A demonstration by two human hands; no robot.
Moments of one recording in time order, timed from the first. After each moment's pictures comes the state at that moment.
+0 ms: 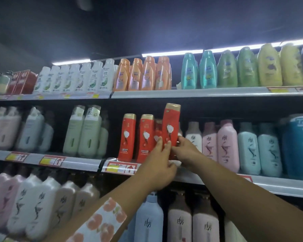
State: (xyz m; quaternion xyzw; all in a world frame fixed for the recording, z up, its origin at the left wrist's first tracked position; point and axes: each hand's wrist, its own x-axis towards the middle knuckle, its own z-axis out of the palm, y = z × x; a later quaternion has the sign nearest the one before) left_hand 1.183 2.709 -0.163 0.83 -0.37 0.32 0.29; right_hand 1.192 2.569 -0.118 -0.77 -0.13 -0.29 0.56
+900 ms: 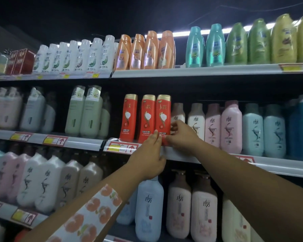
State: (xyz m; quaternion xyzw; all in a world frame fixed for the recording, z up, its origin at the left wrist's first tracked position) left_hand 1.205 2.727 -0.196 0.86 -0.34 0.33 0.17; right_hand 1.179 2.575 -0.127 -0.88 -0.10 -0.32 0.35
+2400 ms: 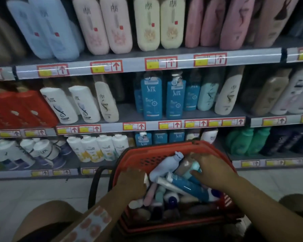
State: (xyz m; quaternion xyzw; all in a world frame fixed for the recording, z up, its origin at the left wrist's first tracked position) left_hand 0.929 2.643 -0.702 0.91 -0.36 -0.17 -0.04; right_hand 0.789 2.407 -0.641 -0.98 0.14 0.07 0.11
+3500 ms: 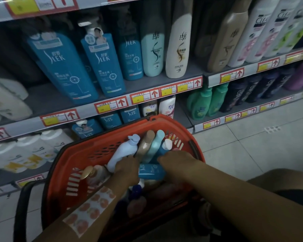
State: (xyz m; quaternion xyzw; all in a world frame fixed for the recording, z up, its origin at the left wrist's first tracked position) left_hand 0.934 2.481 -0.835 0.86 -0.44 -0.20 -0.15; right_hand 0.796 2.355 -0.717 -0.95 0.10 0.28 0.06
